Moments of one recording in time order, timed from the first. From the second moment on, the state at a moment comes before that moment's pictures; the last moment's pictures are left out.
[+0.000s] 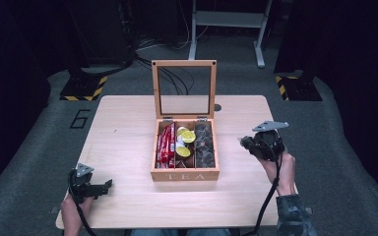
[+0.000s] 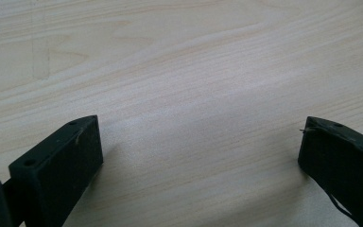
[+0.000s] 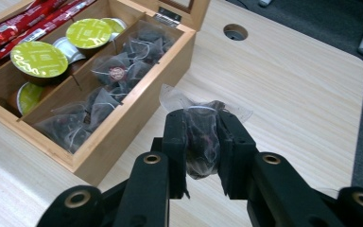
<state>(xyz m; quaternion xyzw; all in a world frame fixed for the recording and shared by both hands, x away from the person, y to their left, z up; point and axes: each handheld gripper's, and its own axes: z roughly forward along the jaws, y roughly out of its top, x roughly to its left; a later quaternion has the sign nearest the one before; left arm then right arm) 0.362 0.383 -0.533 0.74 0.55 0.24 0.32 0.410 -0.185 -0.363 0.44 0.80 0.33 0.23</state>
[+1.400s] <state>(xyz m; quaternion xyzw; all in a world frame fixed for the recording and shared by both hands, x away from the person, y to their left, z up) 0.362 0.383 -0.533 0.74 0.55 0.24 0.32 0.413 -0.259 -0.367 0.52 0.76 0.28 0.26</state>
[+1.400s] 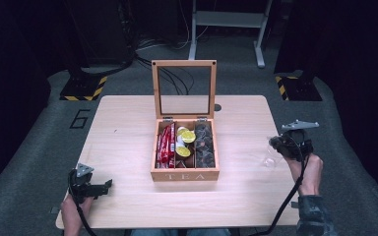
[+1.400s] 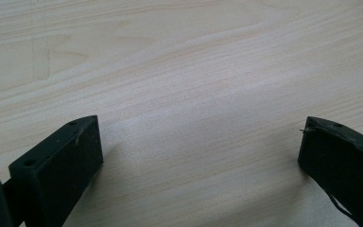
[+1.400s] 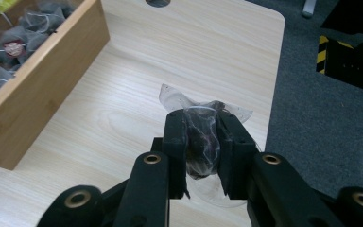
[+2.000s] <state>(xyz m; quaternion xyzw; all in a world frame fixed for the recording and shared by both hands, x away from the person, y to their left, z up) 0.362 0.383 -0.533 0.74 0.55 0.24 0.32 0.430 -0.272 -0.387 0.55 0.76 0.26 0.24</state>
